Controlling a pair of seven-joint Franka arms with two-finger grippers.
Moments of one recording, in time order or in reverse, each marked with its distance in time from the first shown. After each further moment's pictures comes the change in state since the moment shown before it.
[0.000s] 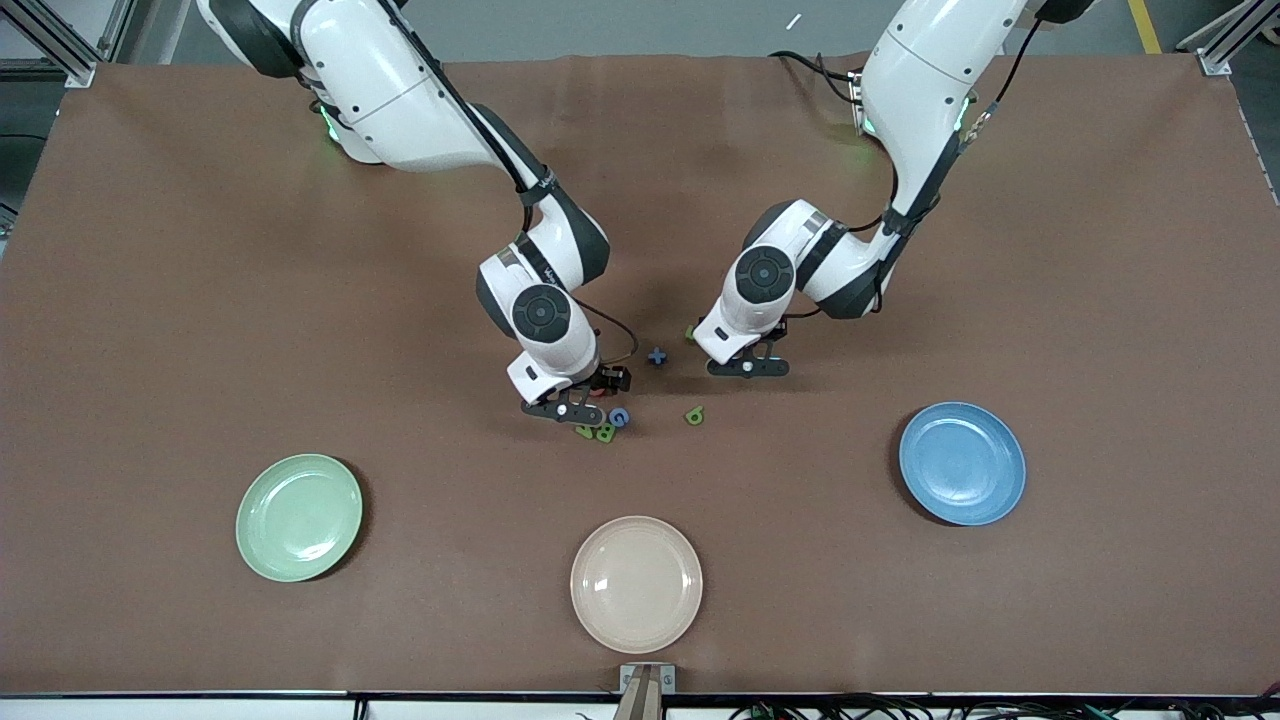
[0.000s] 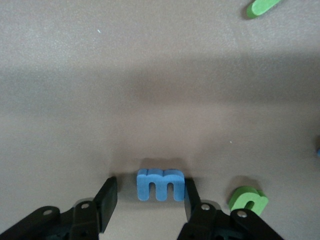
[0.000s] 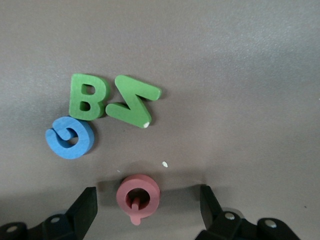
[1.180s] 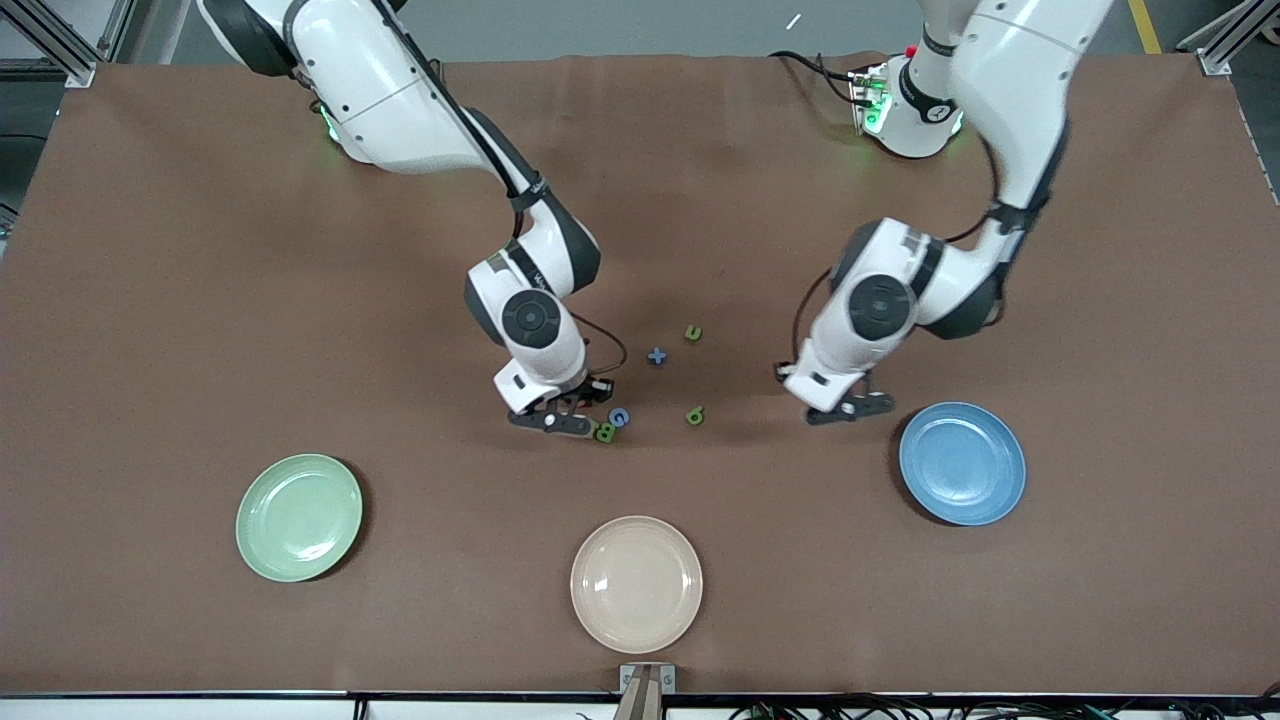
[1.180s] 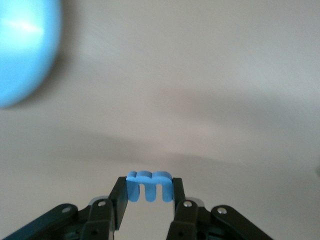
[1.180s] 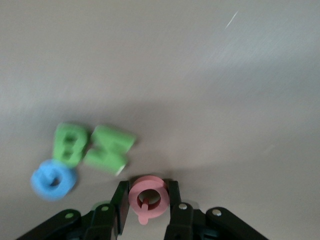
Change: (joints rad) left arm 0.289 -0.132 0.014 0.041 0.040 -0.116 0.013; right arm -0.053 -0.009 -0.046 0.047 -0.035 -0.041 -0.079
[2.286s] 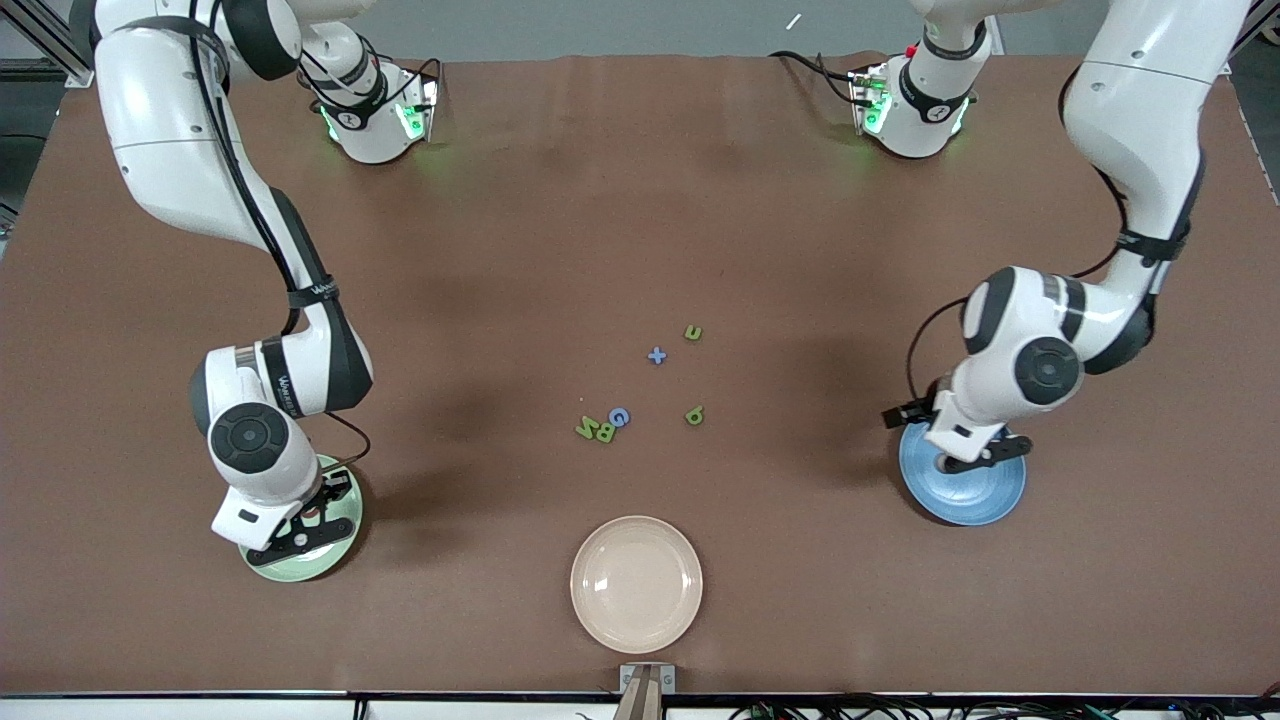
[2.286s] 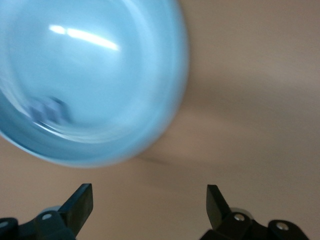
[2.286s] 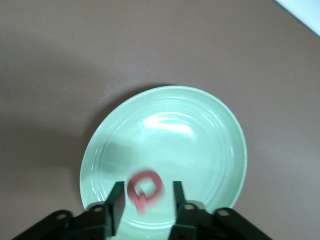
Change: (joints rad) left arm 0.277 0.088 -0.173 0.057 0.081 -0.049 0.021; right arm -0.431 0.031 -0.014 0.177 -0.431 -0.142 -0.732
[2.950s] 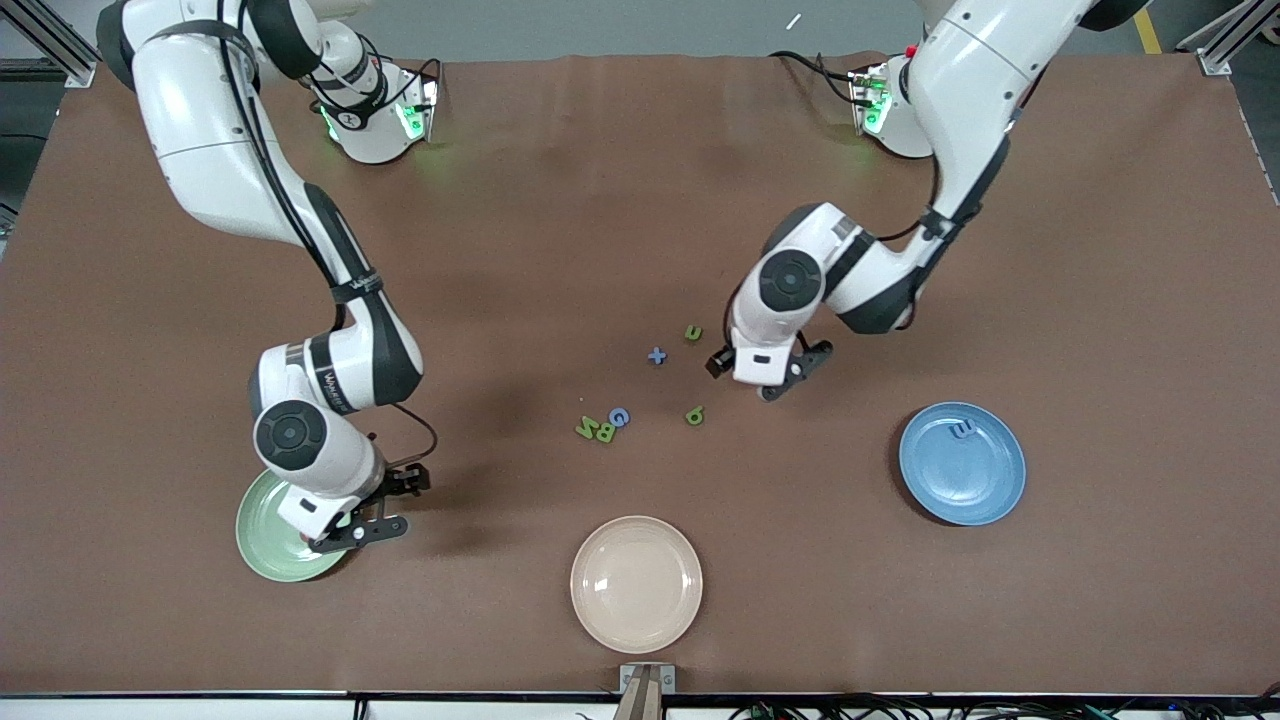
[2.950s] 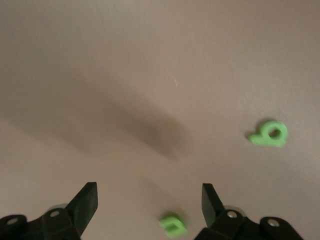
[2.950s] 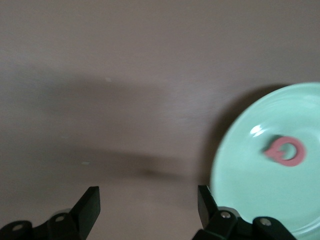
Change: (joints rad) left arm -0.343 0.040 -0.078 -0.004 0.000 0.088 -0.870; right arm 0.088 0.008 0.037 0.007 0.285 0.001 0.204
